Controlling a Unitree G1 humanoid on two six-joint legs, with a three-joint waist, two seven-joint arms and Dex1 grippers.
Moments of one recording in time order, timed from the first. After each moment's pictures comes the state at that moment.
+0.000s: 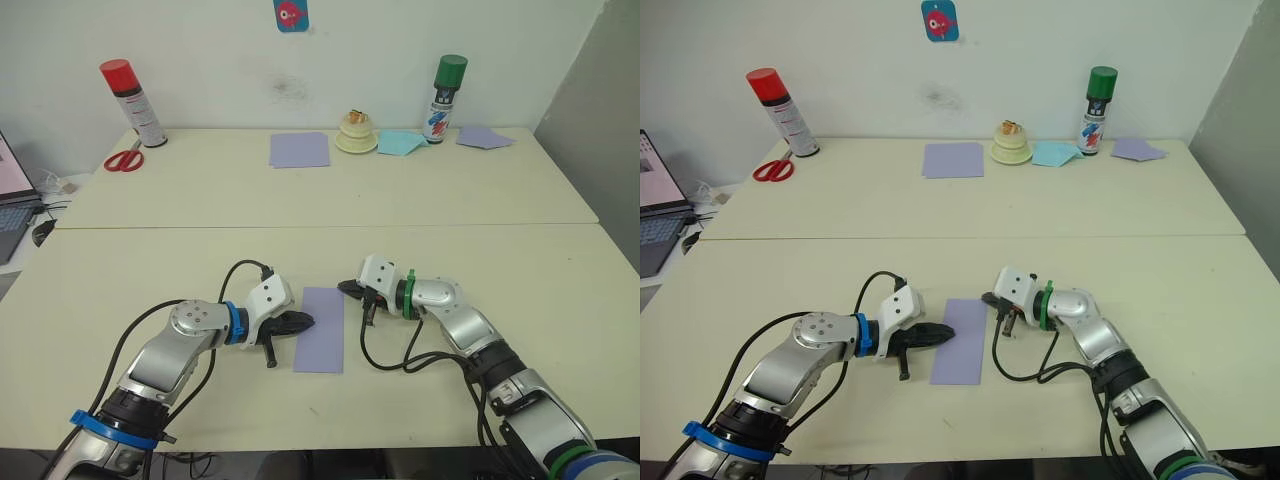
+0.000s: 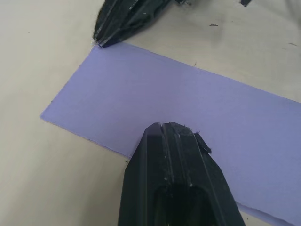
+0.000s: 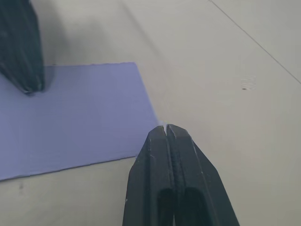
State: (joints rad) left arm -0.25 0.67 -0.24 -0.07 -0.23 0.41 -0.99; right arm -0.57 -0.29 0.36 0.44 -0.03 -0.04 0.81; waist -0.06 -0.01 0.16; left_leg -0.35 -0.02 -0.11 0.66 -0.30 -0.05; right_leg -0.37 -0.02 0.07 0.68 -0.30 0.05
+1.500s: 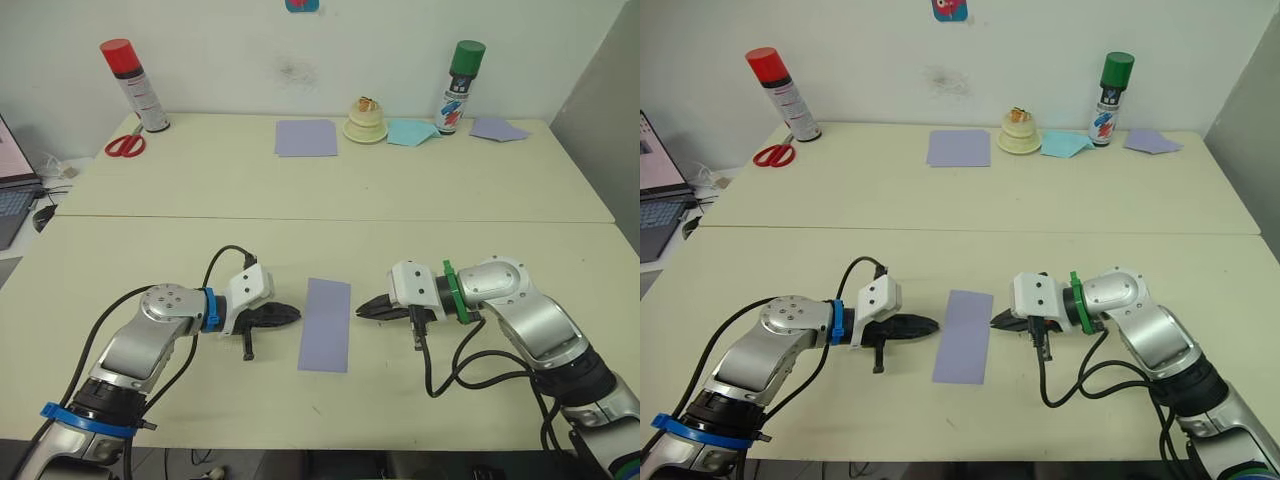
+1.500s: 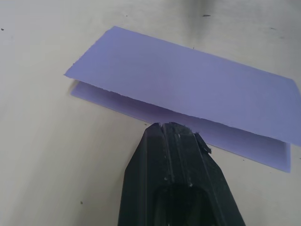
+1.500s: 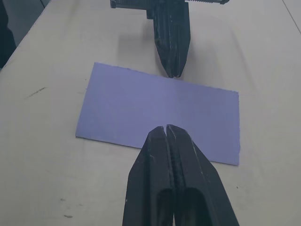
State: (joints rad) left arm -0.29 0.75 -0.17 -0.06 -0.27 0.33 -1.15; right arm -0.50 -0.63 0.36 -0.28 0.14 0.37 1.19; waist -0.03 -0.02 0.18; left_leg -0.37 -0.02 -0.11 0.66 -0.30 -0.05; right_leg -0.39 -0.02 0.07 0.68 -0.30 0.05
